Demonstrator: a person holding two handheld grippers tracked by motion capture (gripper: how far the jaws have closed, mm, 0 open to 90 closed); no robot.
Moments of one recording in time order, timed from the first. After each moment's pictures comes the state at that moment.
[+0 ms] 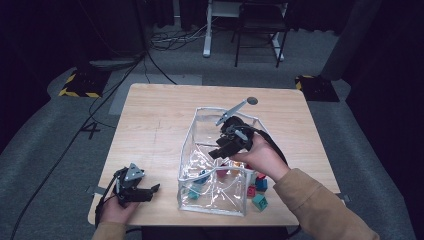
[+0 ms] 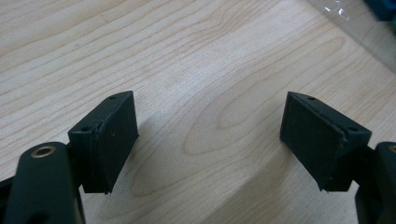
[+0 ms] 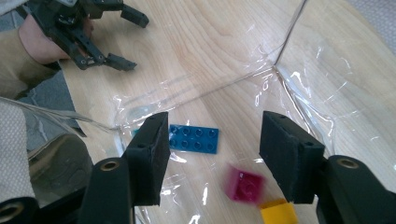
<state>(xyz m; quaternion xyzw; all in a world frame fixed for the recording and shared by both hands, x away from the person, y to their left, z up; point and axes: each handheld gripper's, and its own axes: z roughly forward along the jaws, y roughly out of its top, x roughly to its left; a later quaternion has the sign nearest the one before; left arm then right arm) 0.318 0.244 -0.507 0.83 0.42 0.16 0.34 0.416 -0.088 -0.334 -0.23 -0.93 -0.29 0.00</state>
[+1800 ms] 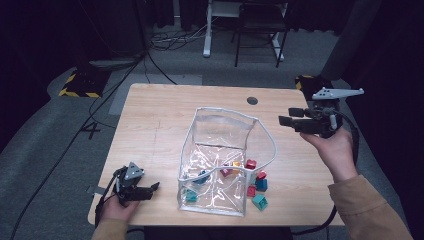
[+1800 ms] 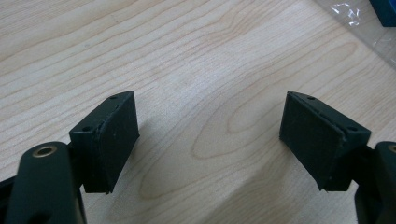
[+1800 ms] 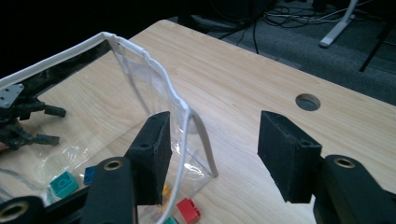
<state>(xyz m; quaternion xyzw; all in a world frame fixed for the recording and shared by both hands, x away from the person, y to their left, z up) 0.320 0.245 -0.507 0.82 0.43 0.16 0.34 0.406 -0.274 -0.267 -0.38 -0.80 -0.44 -0.15</state>
